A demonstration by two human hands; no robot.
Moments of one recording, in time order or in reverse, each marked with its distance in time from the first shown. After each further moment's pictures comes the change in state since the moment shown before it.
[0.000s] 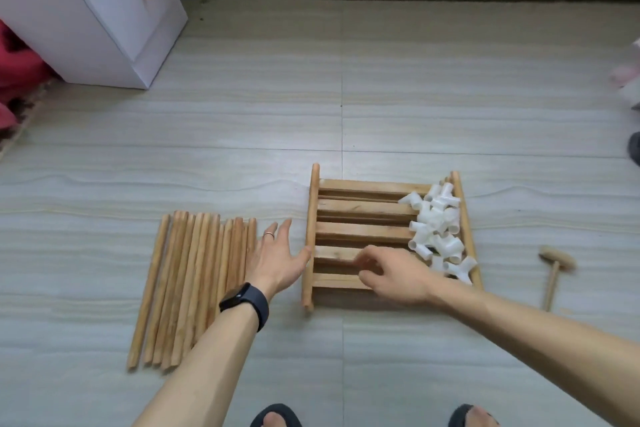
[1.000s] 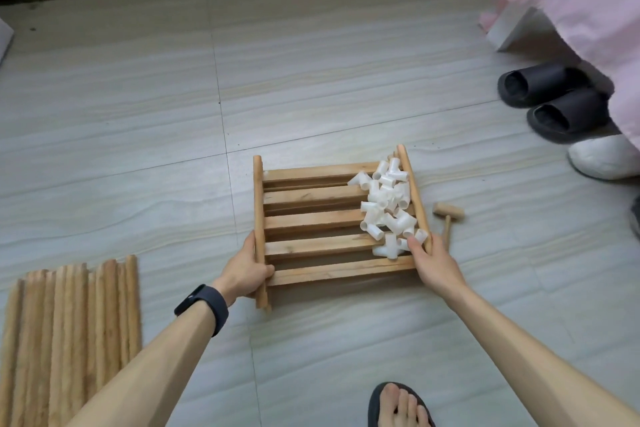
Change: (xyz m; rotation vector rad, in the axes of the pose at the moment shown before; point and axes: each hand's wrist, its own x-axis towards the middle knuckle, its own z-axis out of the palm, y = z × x) left_hand 0.033 0.111 0.093 -0.182 -0.377 -0.080; right_hand -0.065 0.256 0.012 0.716 0.580 0.725
